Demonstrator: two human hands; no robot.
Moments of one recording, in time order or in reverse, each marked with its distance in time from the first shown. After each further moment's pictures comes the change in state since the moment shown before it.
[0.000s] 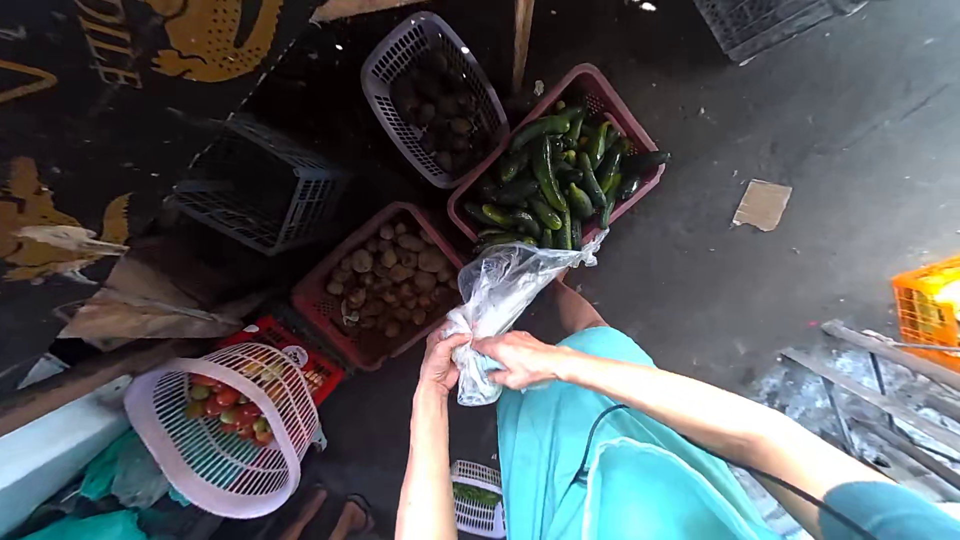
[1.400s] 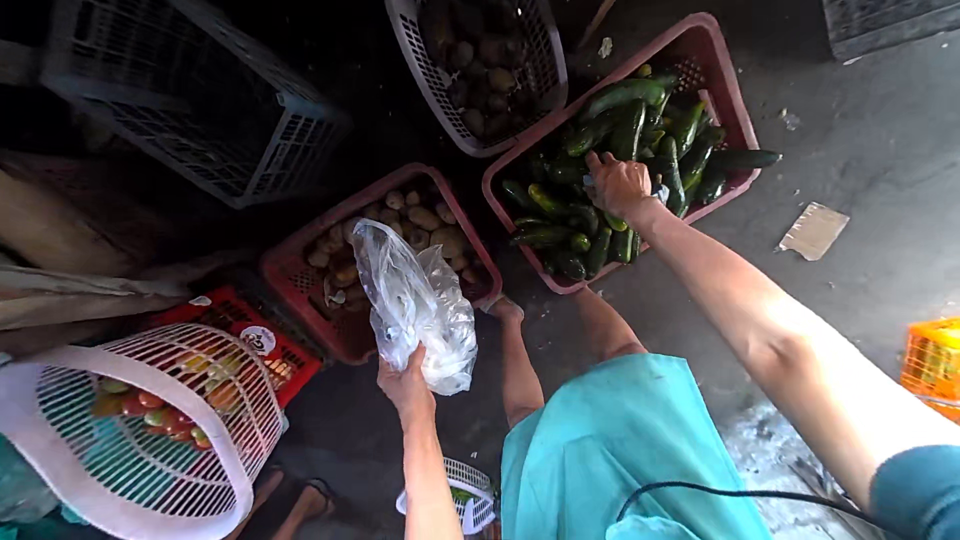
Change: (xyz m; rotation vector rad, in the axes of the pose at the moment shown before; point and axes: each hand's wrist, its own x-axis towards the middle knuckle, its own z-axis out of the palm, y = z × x) left_hand 0.084 -0.055 -0.109 0.060 0.689 0.352; right_hand 0.115 0.172 -0.199 -0.754 0.392 0.765
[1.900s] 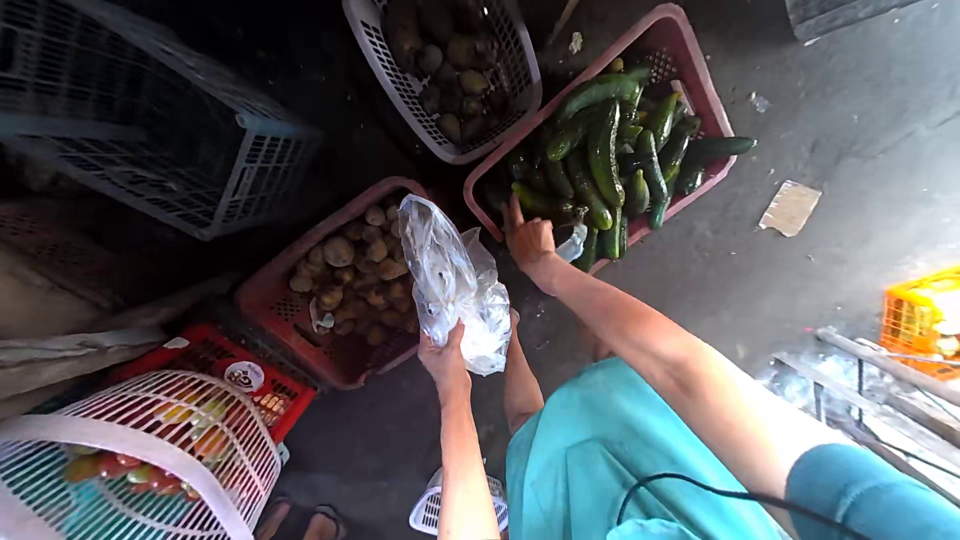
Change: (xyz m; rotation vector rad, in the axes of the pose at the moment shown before) left_hand -0.012 0.008 0.076 -0.063 -0.189 -0.050; right_hand -0.030 -0.127 0.076 -0.089 -0.081 -0.038
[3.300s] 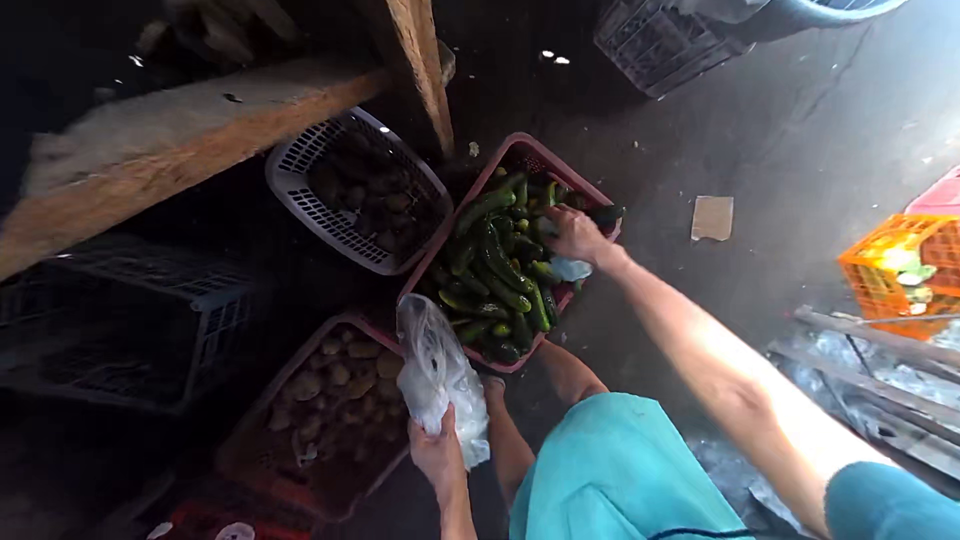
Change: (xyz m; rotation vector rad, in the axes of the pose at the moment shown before) left_hand -0.051 0.036 0.093 0.563 -0.074 0.138; right_hand -0.005 0.302 -0.110 0.714 0.184 0.155
